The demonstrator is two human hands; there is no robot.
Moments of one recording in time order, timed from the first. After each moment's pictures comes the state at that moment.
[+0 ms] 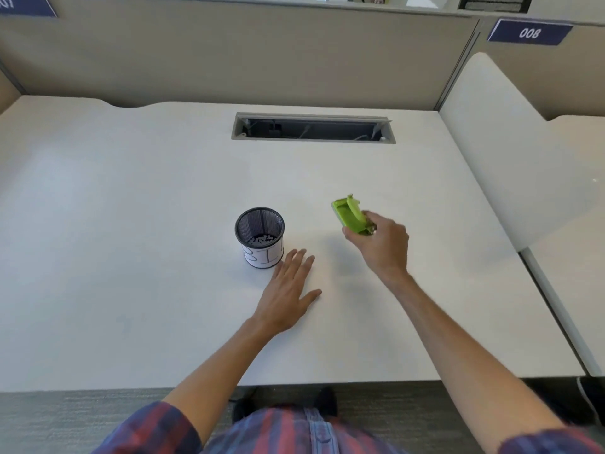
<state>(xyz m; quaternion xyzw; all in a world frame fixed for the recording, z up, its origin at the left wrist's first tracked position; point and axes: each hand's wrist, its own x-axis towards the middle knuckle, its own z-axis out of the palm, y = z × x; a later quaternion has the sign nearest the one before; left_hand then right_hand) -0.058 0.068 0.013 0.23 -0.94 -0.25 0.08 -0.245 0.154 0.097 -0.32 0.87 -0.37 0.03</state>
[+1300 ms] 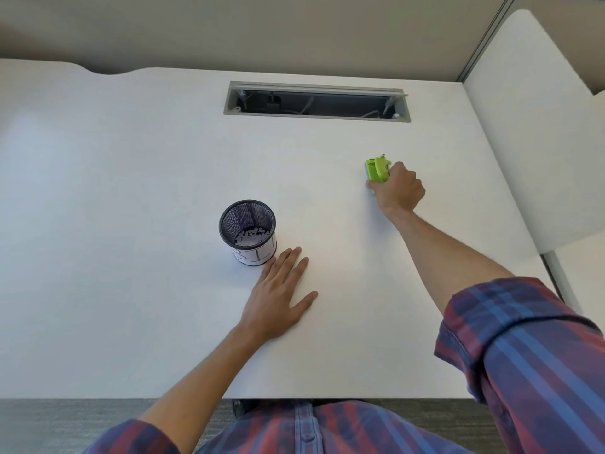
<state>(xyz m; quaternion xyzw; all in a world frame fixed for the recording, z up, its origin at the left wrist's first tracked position) -0.061 0.061 -0.014 0.24 -0.94 -0.20 0.10 -0.373 0.063 0.055 -0.20 0.96 -0.18 0.04</state>
